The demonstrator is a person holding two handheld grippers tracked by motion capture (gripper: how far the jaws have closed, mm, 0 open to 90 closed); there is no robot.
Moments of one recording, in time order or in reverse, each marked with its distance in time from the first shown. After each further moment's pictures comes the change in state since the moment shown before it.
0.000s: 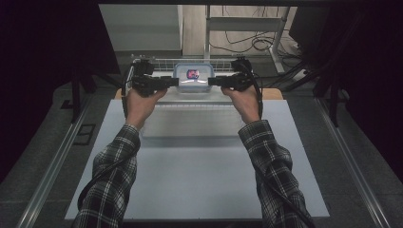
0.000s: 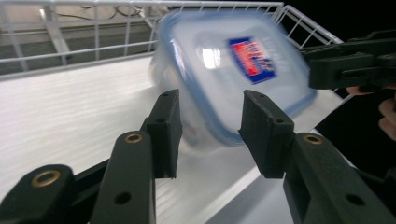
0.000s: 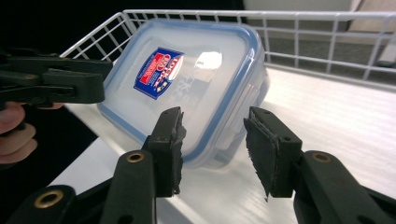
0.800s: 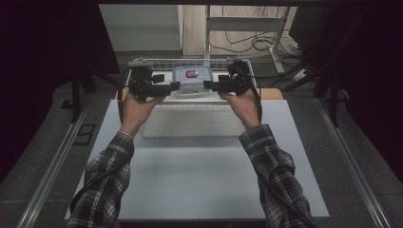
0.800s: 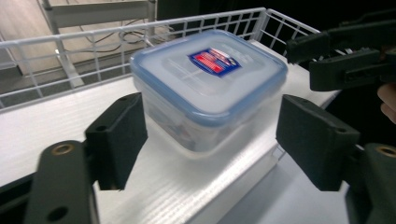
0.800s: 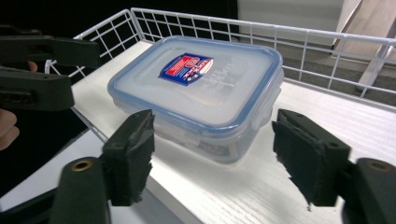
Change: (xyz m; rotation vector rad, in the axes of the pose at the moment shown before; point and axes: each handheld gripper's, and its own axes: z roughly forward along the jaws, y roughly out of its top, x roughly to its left) left arm -0.014 -0.015 -0.017 -0.062 0.023 0.161; right arm 0.019 -0.008 -0.005 -0.035 -0.038 -0.116
